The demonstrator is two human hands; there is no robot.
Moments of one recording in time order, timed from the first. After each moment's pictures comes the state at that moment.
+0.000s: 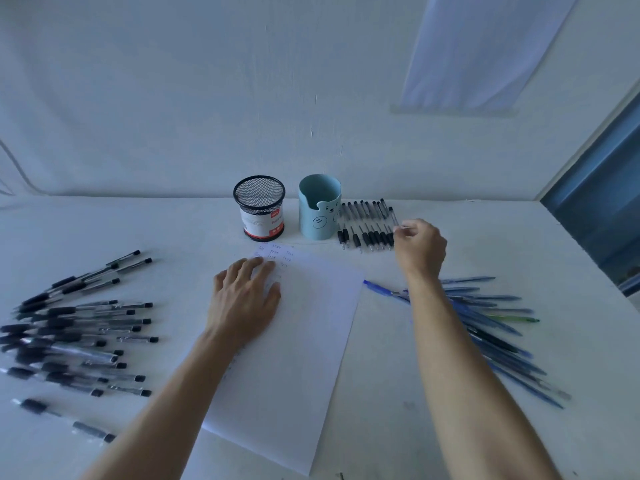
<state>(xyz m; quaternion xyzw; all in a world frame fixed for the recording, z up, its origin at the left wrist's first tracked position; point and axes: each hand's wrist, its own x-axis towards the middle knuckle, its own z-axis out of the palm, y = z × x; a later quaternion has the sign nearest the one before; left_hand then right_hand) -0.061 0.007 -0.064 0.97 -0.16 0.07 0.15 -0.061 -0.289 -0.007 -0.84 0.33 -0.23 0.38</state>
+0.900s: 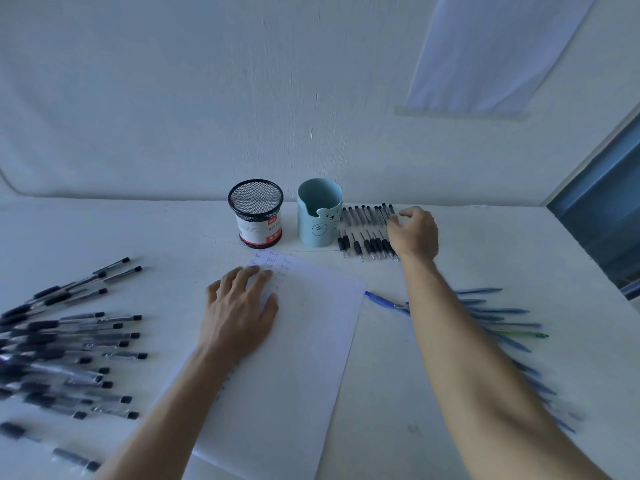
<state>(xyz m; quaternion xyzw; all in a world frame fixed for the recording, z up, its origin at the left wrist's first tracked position) -0.060 0.007 -0.067 0.97 -0.15 0.08 0.16 0.001 -0.310 -0.020 -0.87 0.32 -0.19 0.32</state>
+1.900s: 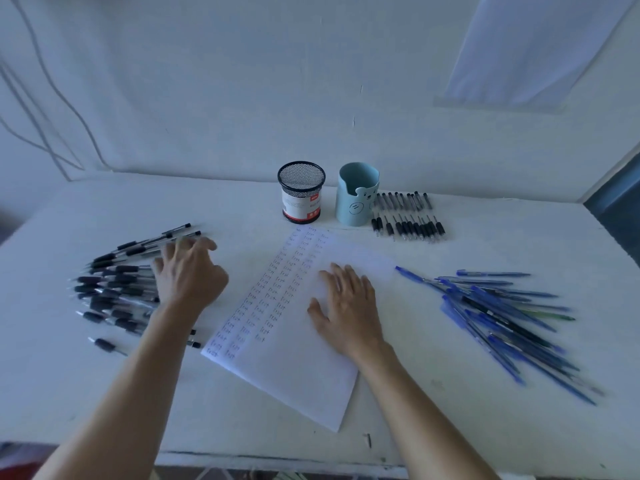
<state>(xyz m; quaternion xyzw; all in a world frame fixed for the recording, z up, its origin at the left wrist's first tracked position) -0.076 0.110 -0.017 0.98 0.09 0.05 0.16 -0.149 -0.130 -0.058 -0.98 -0.03 -0.01 0.17</state>
